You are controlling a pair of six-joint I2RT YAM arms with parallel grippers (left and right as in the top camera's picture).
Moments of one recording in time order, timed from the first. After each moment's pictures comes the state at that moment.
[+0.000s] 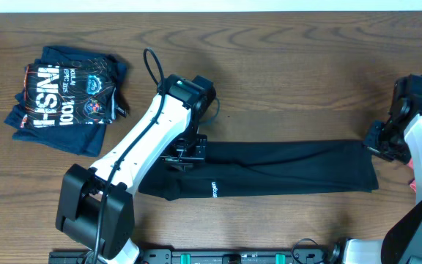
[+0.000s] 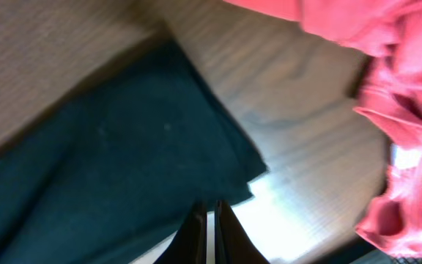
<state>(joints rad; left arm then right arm) -0.52 1.77 1.43 -1.50 0.12 -0.43 -0.29 1.56 1.15 -1.10 0.15 0.28</state>
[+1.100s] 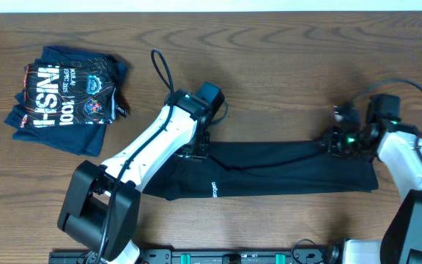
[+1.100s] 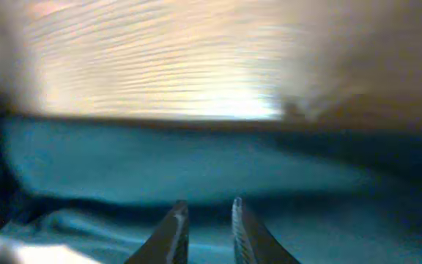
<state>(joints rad) -0.55 1.77 1.28 -1.15 -0.10 -0.48 -0.18 1.56 0.87 -0.69 -0.56 -0.04</state>
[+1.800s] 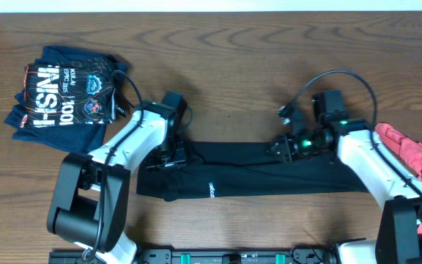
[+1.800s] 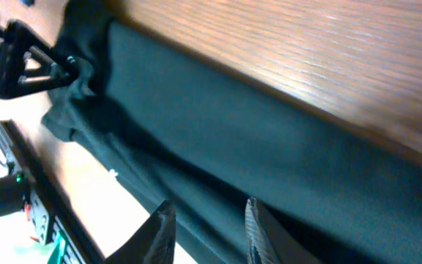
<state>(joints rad) -0.33 1.77 1.07 -1.04 0.05 -0.53 0.19 1.56 0.87 -0.62 -0.69 -0.05</state>
